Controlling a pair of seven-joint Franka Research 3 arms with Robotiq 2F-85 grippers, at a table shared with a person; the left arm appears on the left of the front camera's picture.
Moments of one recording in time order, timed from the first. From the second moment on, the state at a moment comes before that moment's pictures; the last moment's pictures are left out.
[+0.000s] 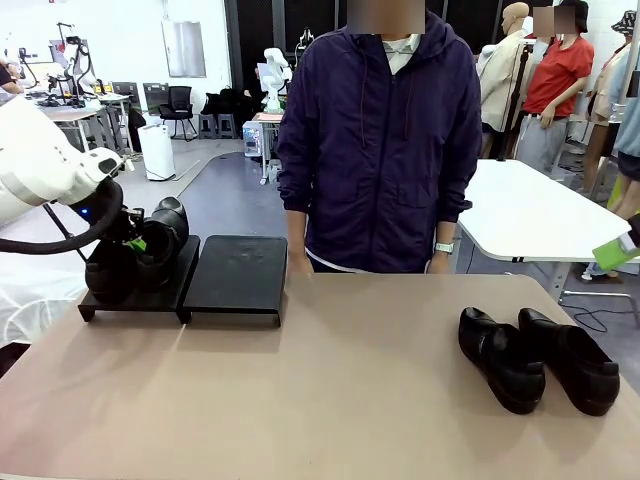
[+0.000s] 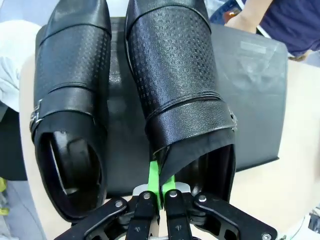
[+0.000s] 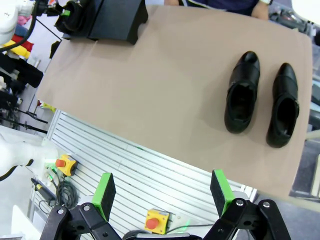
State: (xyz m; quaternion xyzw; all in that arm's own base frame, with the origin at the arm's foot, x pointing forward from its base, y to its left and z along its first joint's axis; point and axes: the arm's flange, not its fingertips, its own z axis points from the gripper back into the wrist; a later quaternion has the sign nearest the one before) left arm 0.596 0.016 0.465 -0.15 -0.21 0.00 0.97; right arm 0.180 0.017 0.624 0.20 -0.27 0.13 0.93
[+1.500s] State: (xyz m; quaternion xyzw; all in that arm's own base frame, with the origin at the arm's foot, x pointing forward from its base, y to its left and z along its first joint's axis) left arm 0.581 0.026 0.513 -0.14 -0.20 -0.06 0.97; right arm 0.180 0.017 0.624 0.20 -0.27 0.13 0.93
